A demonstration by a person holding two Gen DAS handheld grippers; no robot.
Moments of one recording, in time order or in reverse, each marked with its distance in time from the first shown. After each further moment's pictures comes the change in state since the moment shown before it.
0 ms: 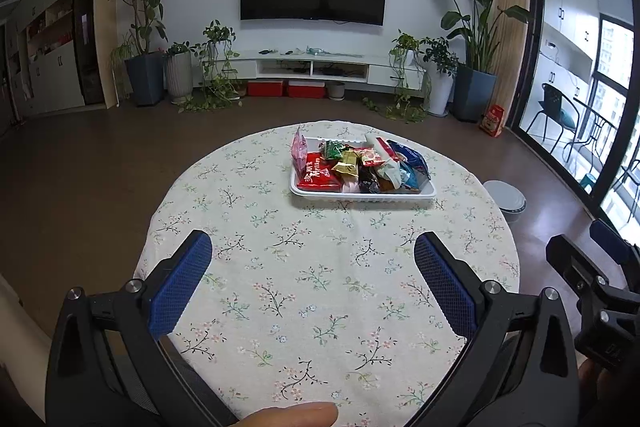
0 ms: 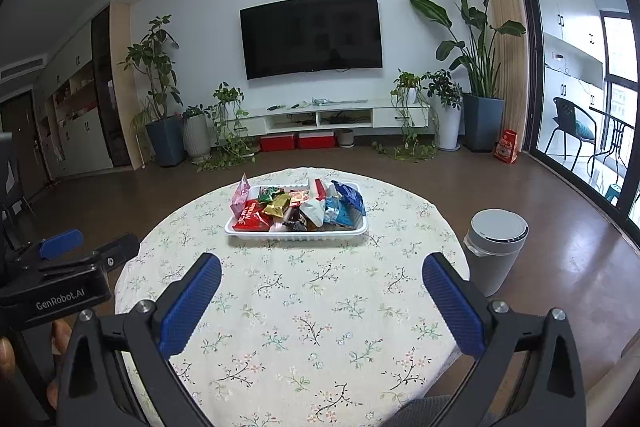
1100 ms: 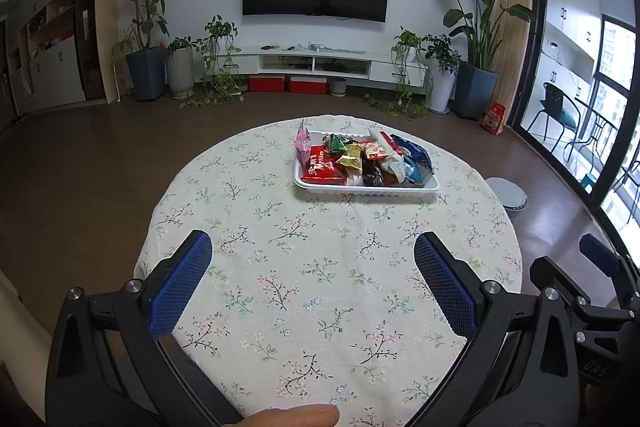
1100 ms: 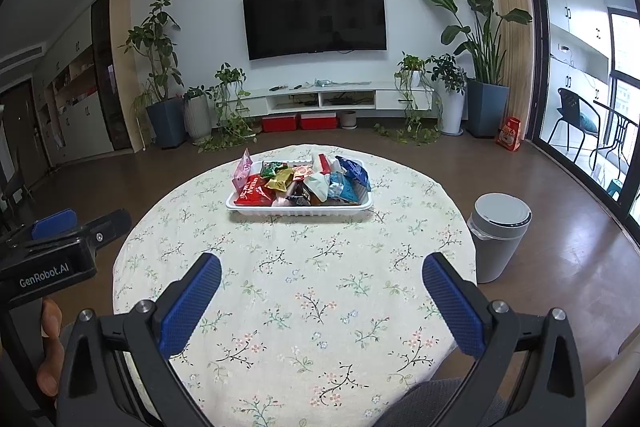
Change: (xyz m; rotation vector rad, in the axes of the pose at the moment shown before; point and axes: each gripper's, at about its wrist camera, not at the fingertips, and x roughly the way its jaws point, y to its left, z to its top) left arm 0.009 0.012 -0.008 -0.009 0.013 0.000; right arm 0.006 0.003 -0.014 -0.011 0.065 0.004
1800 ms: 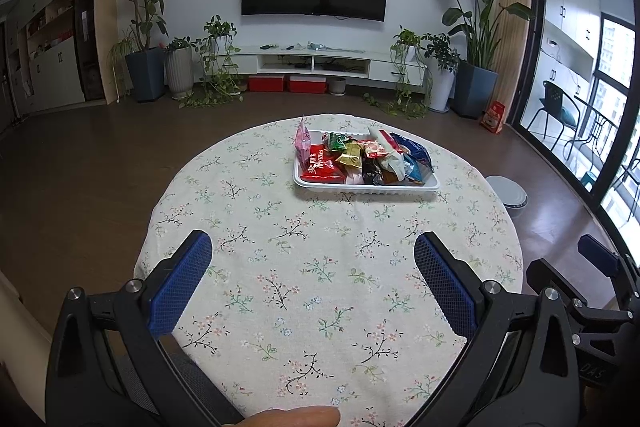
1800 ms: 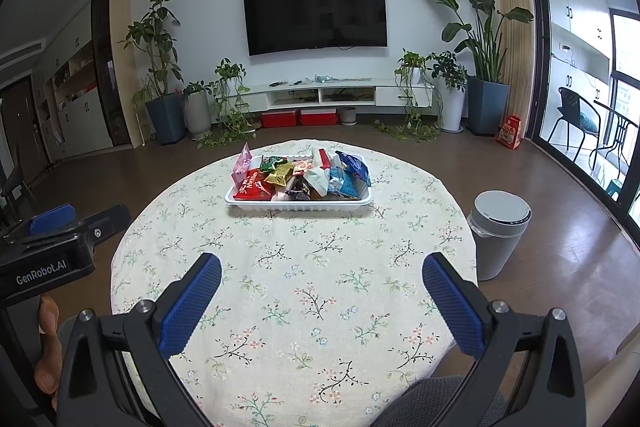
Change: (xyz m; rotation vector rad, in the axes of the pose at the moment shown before) left arm 0.002 0.000 -0.002 0.003 0.001 -0.003; right arm -0.001 0.001 0.001 -0.002 0.003 0.000
